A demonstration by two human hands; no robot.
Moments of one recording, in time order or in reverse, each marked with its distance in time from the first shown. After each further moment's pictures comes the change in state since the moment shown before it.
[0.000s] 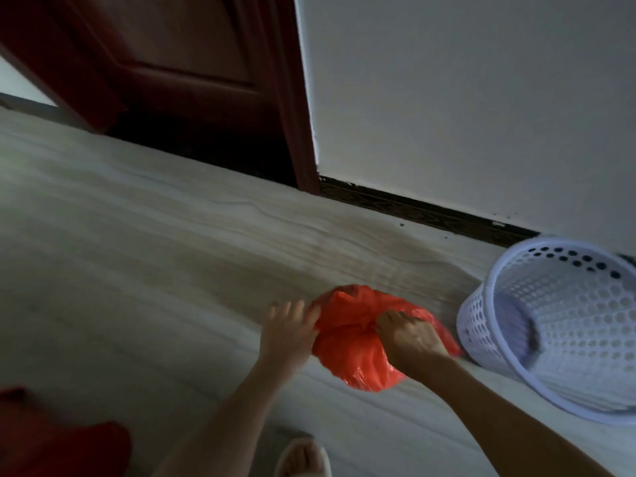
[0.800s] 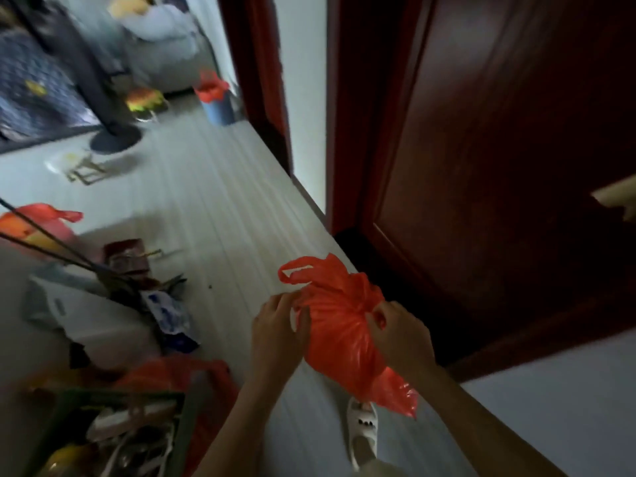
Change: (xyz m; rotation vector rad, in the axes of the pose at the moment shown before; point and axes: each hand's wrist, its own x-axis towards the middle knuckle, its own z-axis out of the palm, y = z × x) left_hand -0.242 -0.345 -0.552 -0.755 0.718 -0.951; right_hand 0.163 -0.404 -0.617 0.287 0.036 -0.258
